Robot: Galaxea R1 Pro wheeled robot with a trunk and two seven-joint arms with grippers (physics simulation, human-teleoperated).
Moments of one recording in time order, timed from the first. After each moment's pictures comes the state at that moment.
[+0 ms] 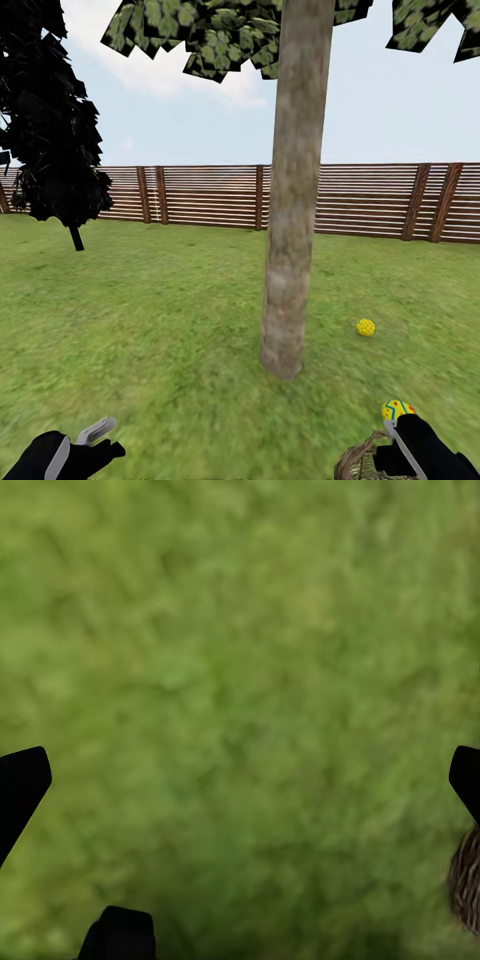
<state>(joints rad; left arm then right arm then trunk) -0.43 0.21 0.42 -0.54 0.03 0.78 -0.27 -0.41 -0.28 0.03 -0.67 0.04 0.86 0.11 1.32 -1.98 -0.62</state>
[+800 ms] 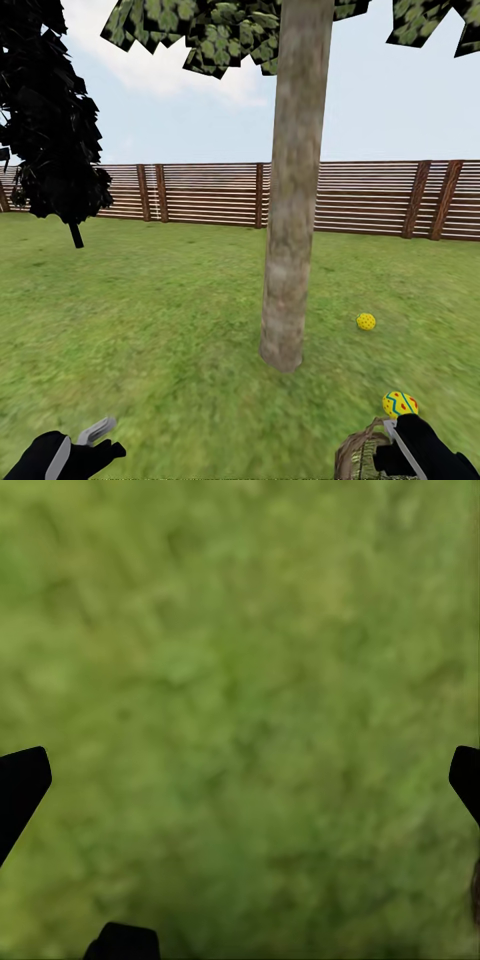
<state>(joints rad) -0.43 0.21 0.42 -0.54 0.03 0.78 -0.27 -0.41 -0.28 0.03 -0.67 0.04 0.86 0.11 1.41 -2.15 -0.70</state>
